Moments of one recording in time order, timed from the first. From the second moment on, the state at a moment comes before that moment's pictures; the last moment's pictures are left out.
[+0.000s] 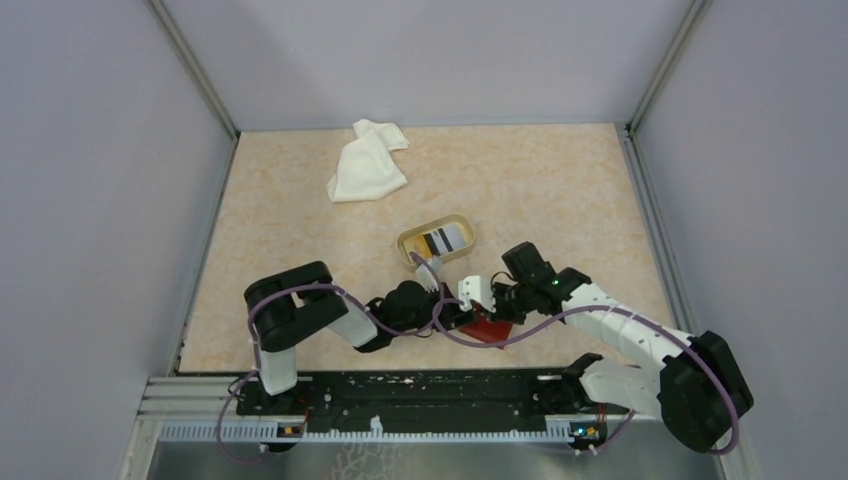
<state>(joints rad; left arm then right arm) -1.08 1.89 0.52 1.05 0.05 -1.10 0.62 1.08 0.58 -0.57 -0.42 -0.89</state>
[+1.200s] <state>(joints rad) -1.10 1.83 0.58 0.87 0.01 -1.04 0.62 1.12 0.58 -0.58 -0.48 -0.85</state>
